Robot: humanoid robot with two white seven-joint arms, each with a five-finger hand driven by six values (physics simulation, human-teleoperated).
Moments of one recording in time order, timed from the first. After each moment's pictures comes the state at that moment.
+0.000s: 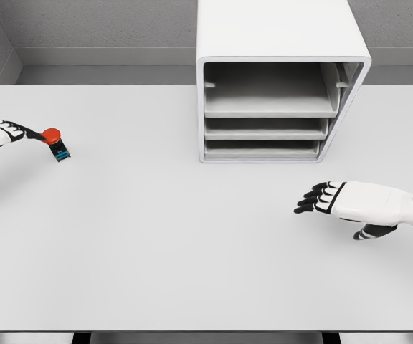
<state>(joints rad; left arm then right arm) -0.56 1.06 -0.54 -1.26 -0.22 -0.61 -0.56 -0.17 -0.99 0.33 -1.76 0.30 -0.61 0.61</state>
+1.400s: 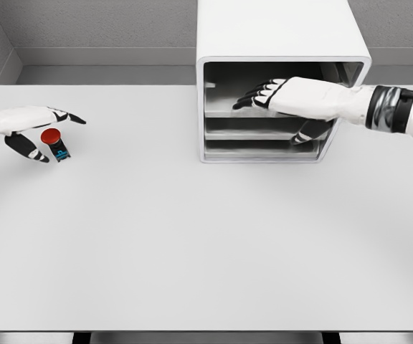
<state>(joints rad) -0.78 0.76 -0.63 -0.94 -0.26 -0.61 -0.61 -0.81 -0.74 0.69 -1.57 0.22 -0.39 0.61</state>
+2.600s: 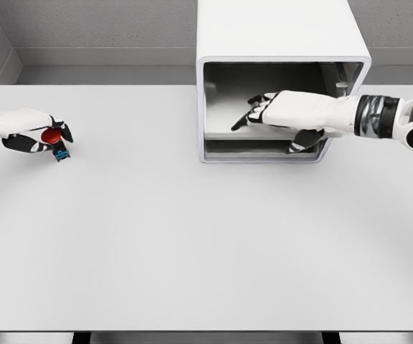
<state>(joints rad) -0.77 0.77 -0.62 -0.94 -0.29 -0.61 -0.61 -0.82 -0.71 0.75 -1.51 0.23 -0.47 0.61</state>
